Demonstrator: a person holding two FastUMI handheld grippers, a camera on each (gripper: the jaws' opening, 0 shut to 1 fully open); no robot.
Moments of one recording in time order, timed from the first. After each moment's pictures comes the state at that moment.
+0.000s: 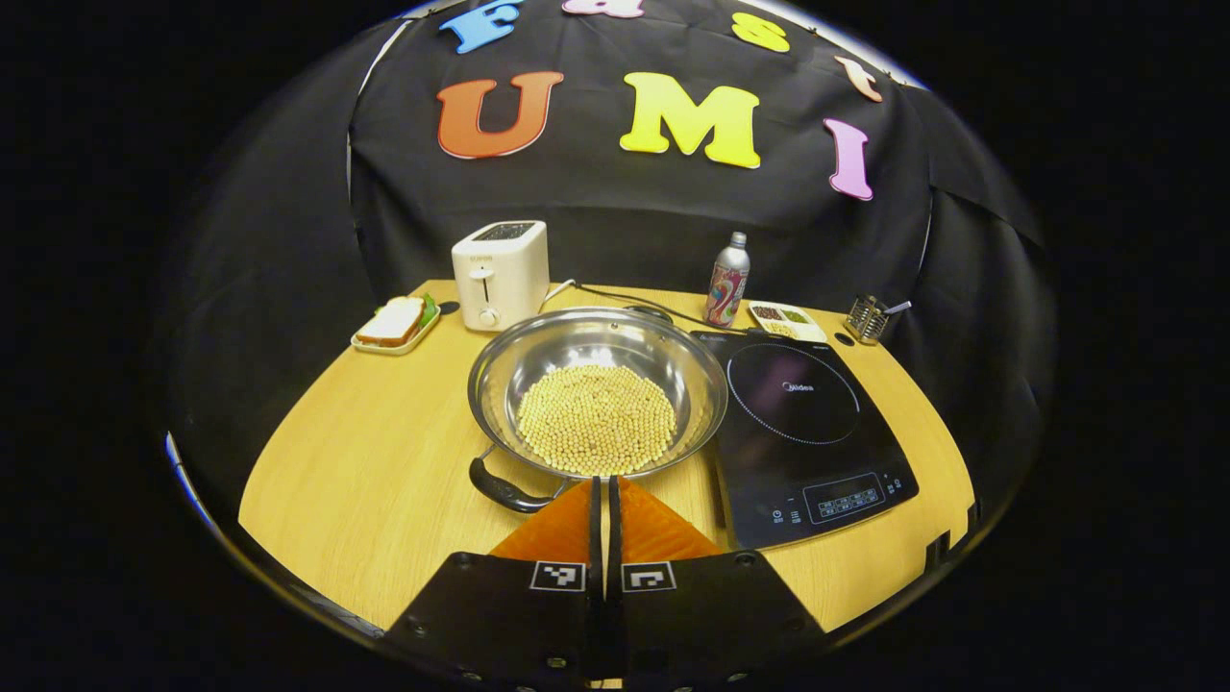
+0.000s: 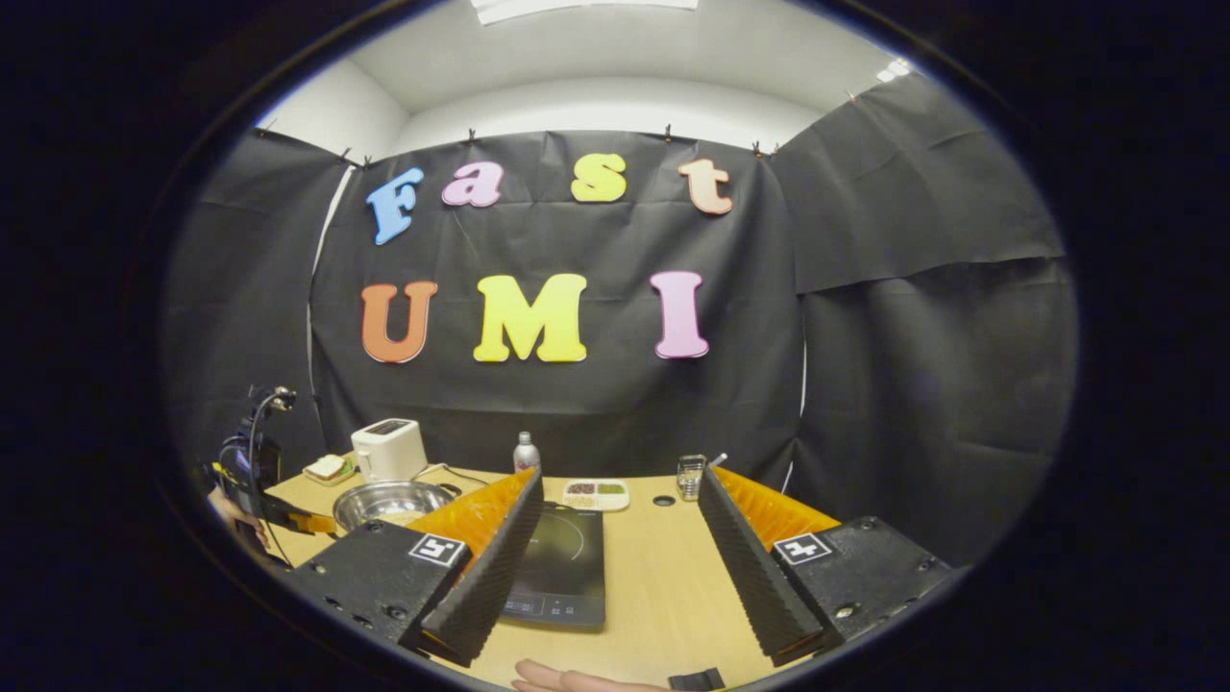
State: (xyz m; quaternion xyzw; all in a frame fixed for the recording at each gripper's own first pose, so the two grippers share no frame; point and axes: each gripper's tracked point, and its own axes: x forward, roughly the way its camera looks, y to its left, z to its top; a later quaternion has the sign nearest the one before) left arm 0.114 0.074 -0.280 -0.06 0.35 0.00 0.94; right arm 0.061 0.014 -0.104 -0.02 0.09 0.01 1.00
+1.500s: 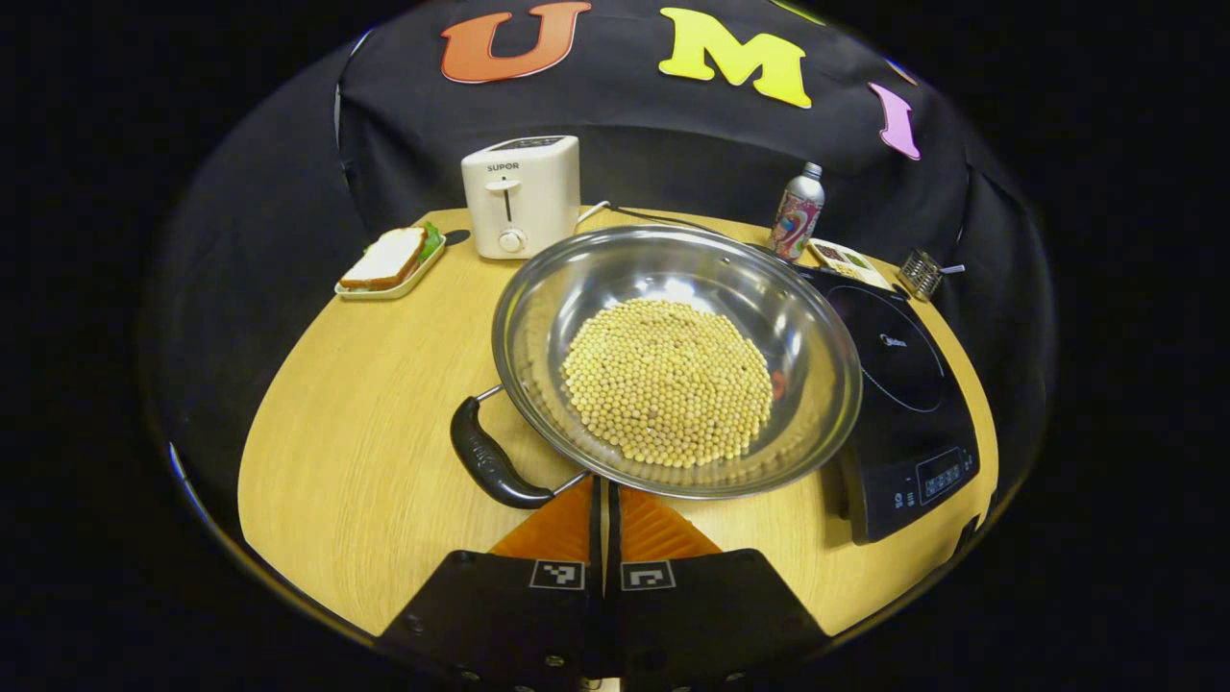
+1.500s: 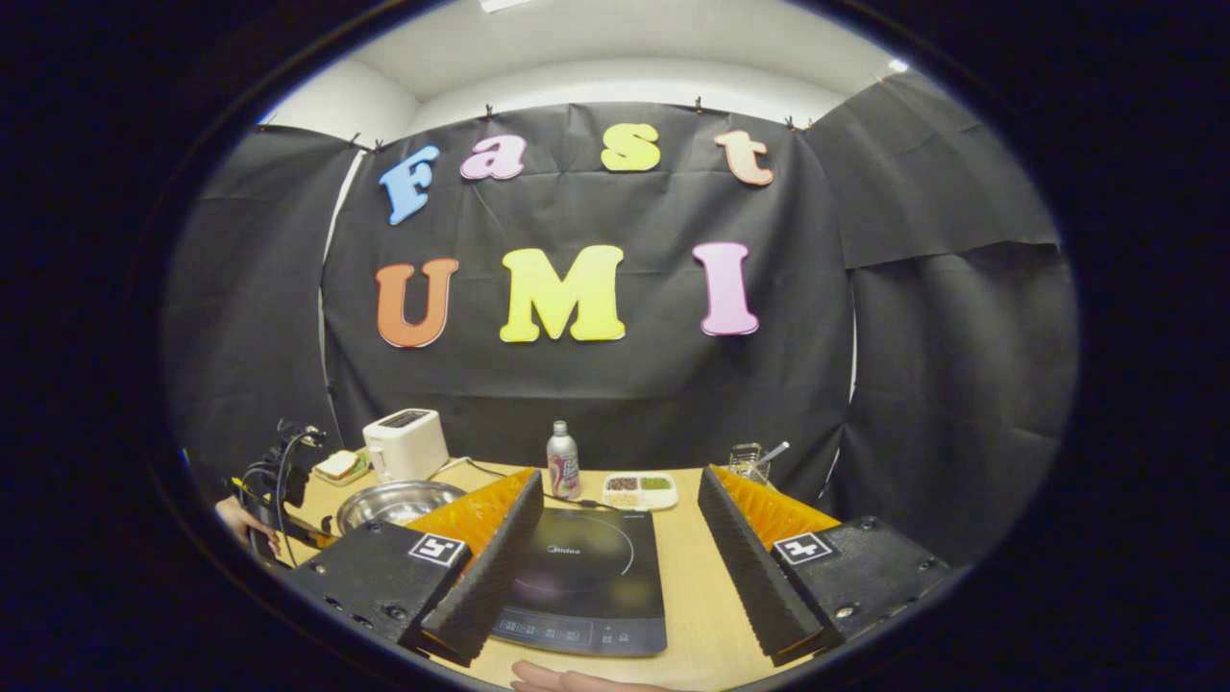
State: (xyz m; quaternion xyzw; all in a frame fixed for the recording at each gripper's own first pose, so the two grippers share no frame) left arm 0.149 0.147 -0.353 -0.04 0.43 0.02 0.90; right arm 0.136 0.076 -0.143 -0.02 0.12 0.05 0.99
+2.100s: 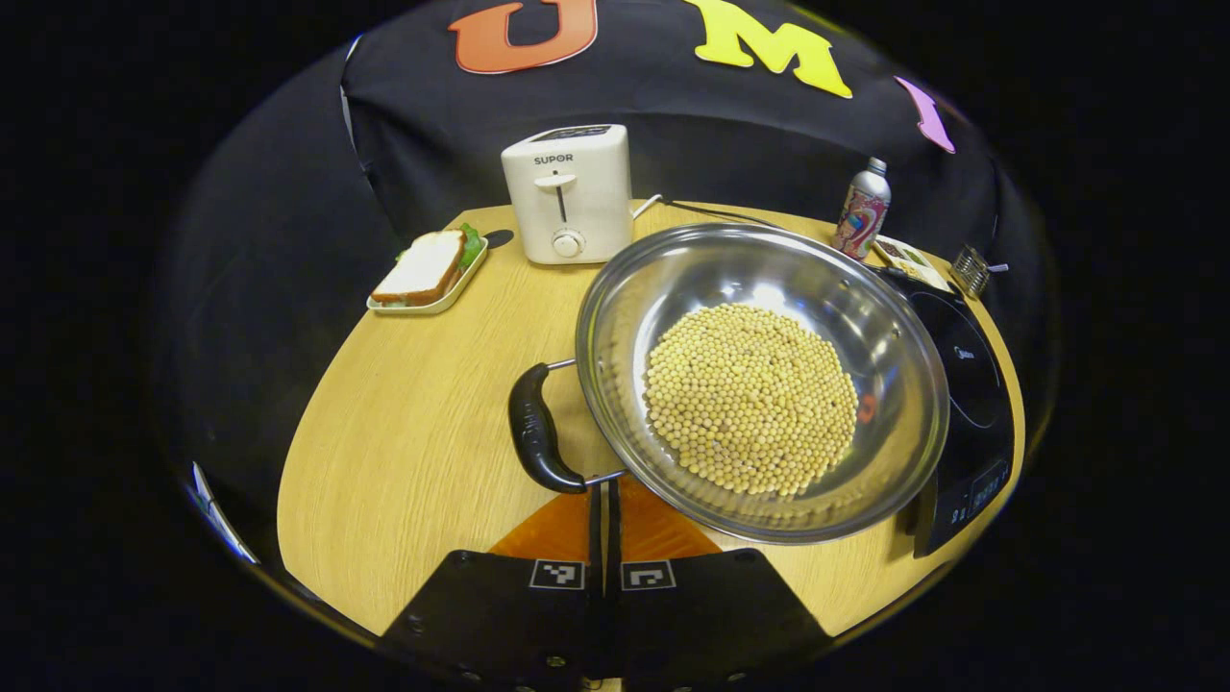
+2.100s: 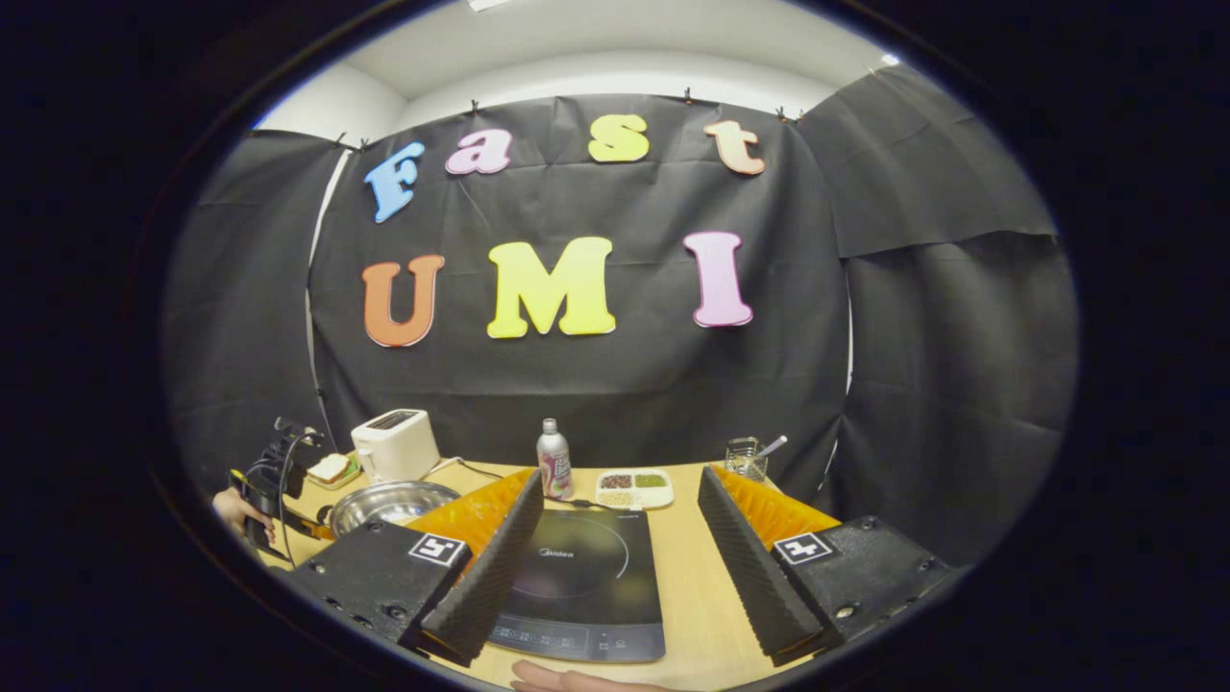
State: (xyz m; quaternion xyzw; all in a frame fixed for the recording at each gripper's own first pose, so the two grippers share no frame) left arm 0.184 0.202 -0.366 -0.02 0.46 0.06 0.89; right arm 0.155 0.062 -0.153 0.00 0.13 0.02 0.99
